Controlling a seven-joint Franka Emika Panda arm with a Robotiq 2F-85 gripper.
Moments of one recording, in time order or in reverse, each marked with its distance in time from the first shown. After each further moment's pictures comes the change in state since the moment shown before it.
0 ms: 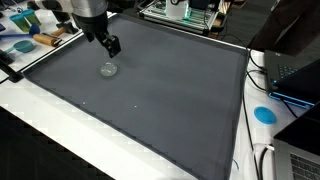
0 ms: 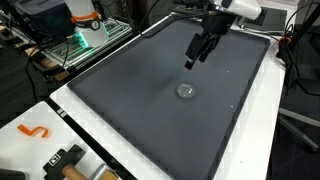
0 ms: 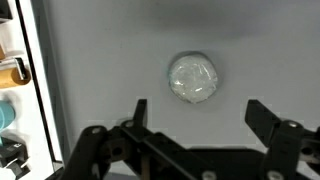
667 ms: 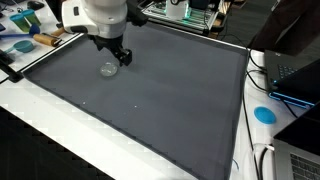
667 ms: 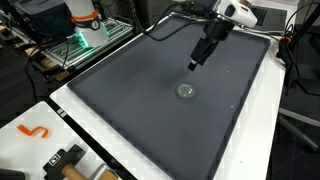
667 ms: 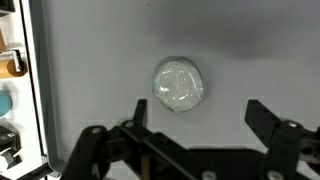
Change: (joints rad) arm 0.068 0.065 0.000 0.016 -0.083 -0.012 0.052
